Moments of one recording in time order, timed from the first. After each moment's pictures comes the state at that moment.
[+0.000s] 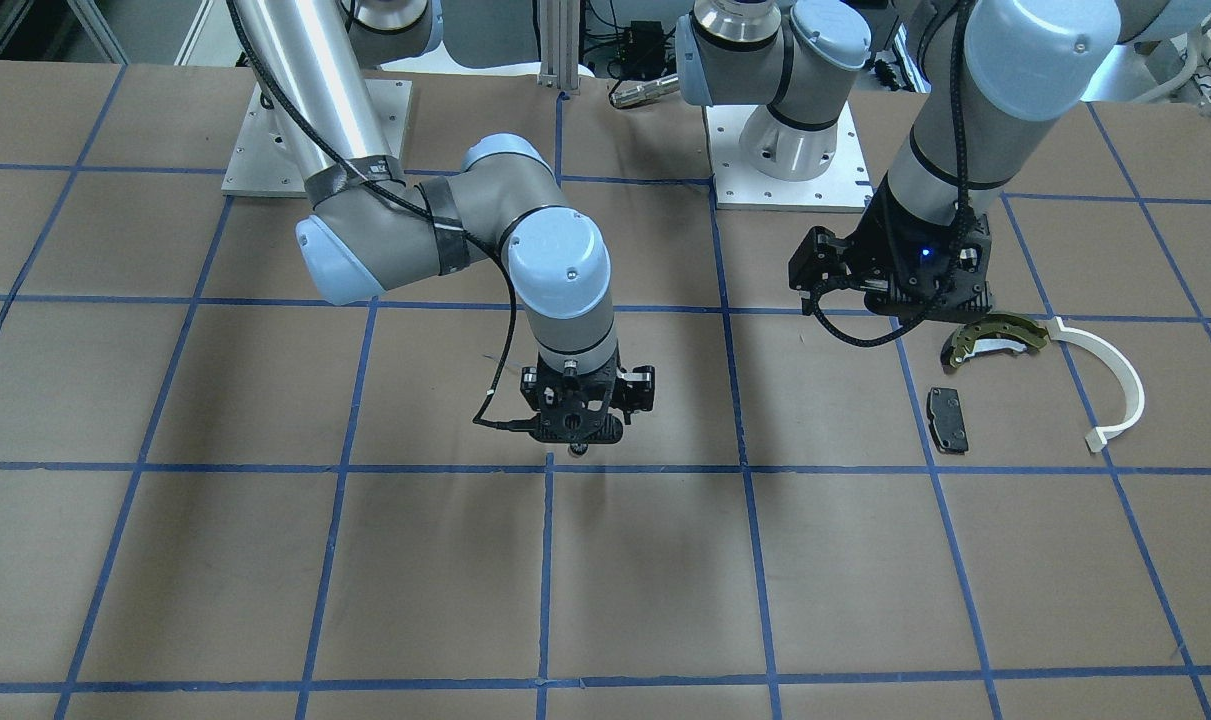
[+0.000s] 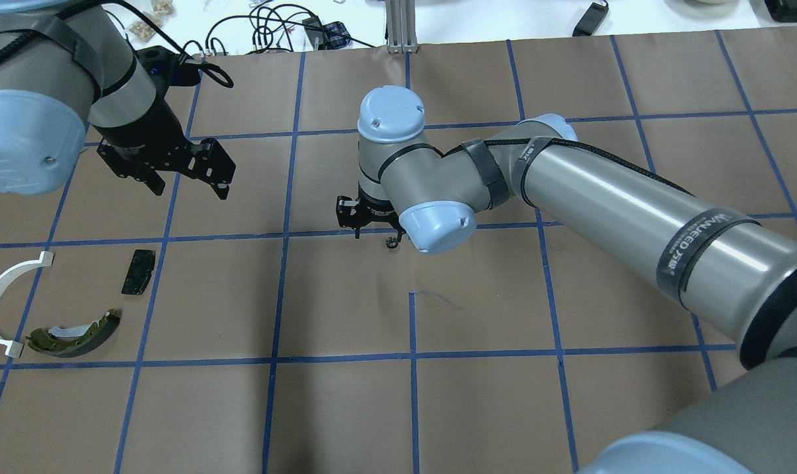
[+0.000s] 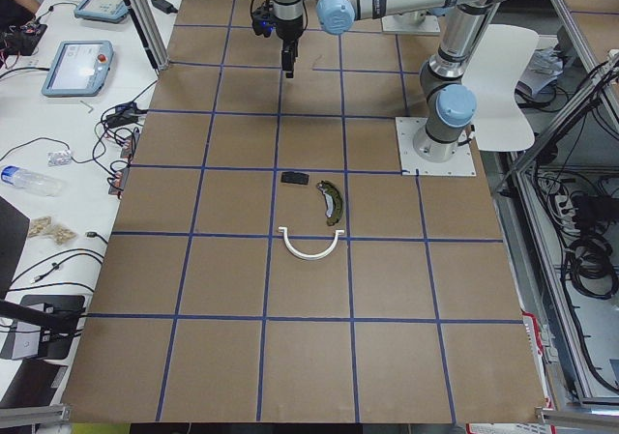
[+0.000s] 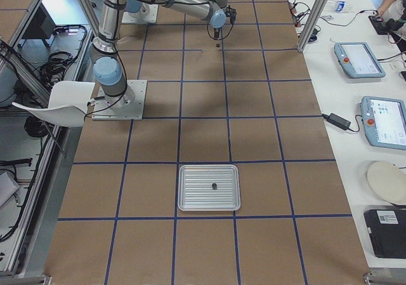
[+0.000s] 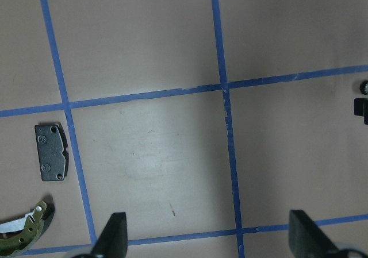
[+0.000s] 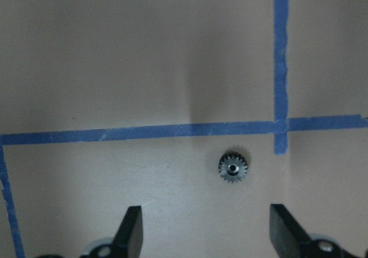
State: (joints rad) left arm -1.49 -1.60 -1.71 -1.45 1.60 0.19; right arm 1.98 -1.09 1.64 -2.18 -1.43 0.47
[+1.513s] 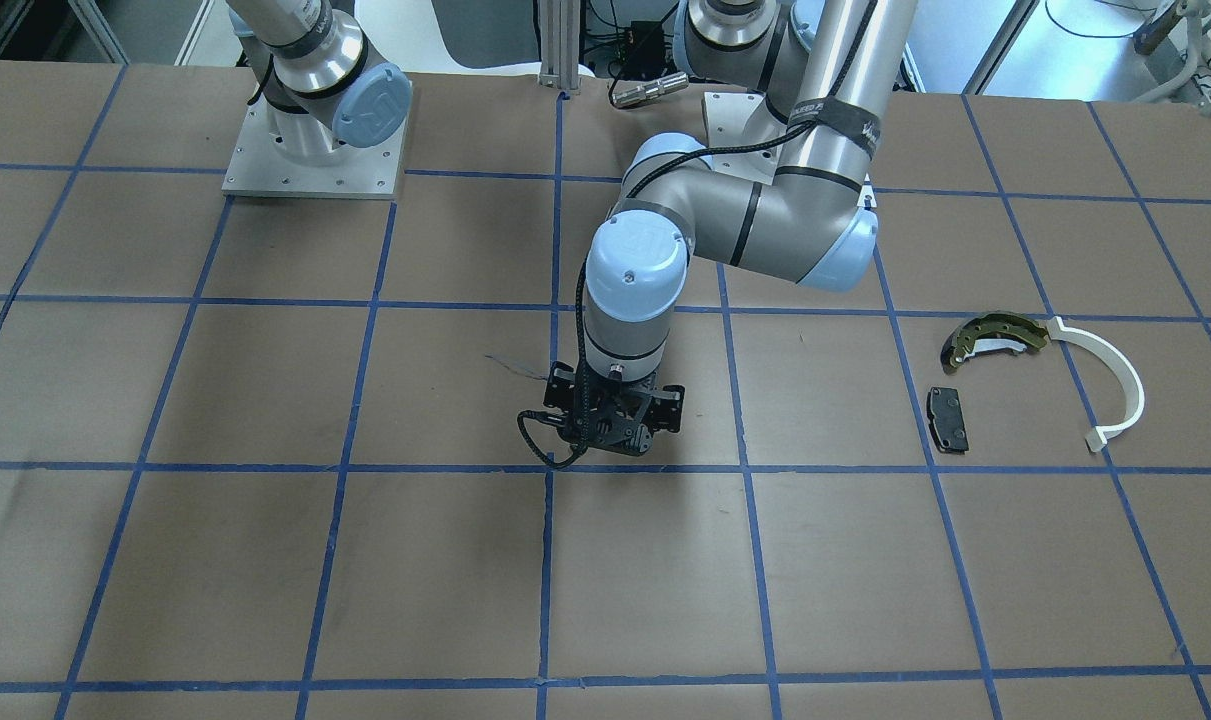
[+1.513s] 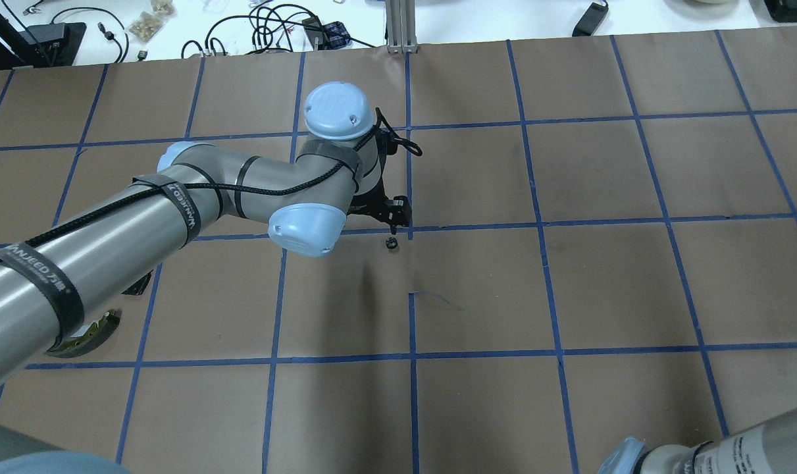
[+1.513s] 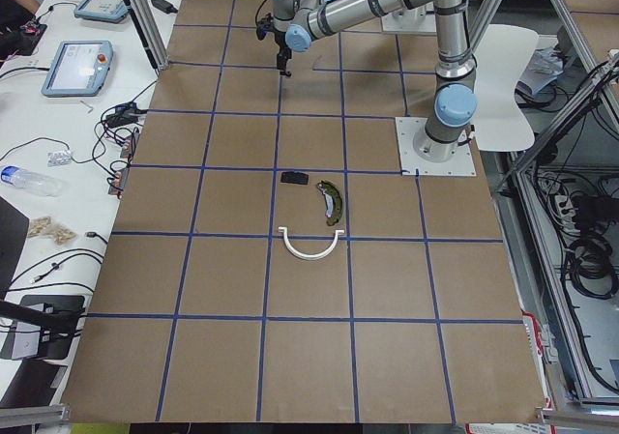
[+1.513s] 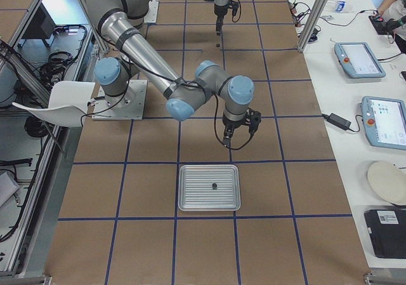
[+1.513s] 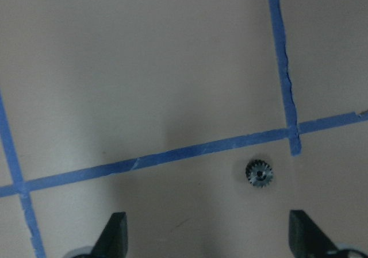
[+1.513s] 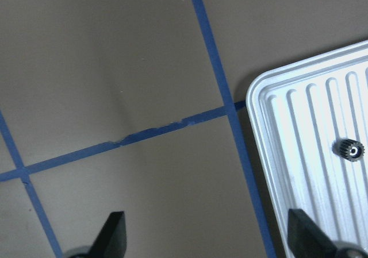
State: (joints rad) left arm -1.89 -2.00 -1.77 -0.93 1.57 -0.09; right arm 0.79 -1.22 1.61 -1.92 -1.55 -0.48
